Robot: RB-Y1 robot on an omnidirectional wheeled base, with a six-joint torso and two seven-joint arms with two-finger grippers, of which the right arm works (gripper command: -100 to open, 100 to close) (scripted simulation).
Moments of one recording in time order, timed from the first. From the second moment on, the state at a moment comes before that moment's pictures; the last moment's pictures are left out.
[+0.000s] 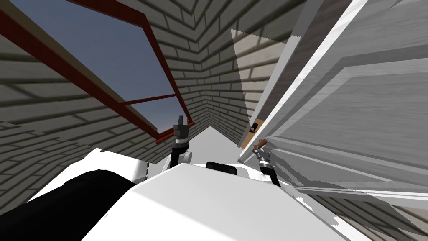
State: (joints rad) arm 0.05 -0.32 0.05 -0.75 -0.28 -0.84 -1.70
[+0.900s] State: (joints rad) arm 0.12 -0.39 0.13 -0.77 -0.22 -0.92 -1.81
